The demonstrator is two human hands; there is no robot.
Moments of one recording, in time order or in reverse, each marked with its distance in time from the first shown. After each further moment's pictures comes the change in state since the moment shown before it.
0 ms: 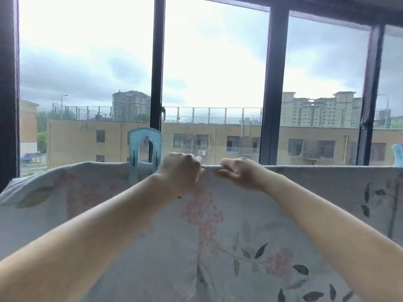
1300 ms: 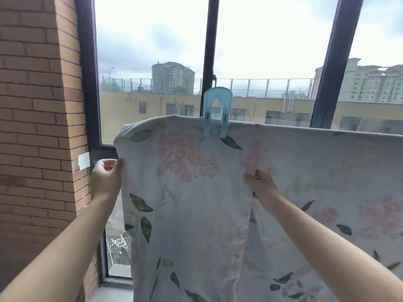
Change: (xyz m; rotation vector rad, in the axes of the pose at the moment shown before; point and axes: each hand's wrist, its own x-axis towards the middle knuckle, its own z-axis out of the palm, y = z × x) left_hand -0.281 -0.147 0.042 -0.922 0.425 -1.341; right_hand -0.047 -0.115 0.149 1.128 0.168 0.612
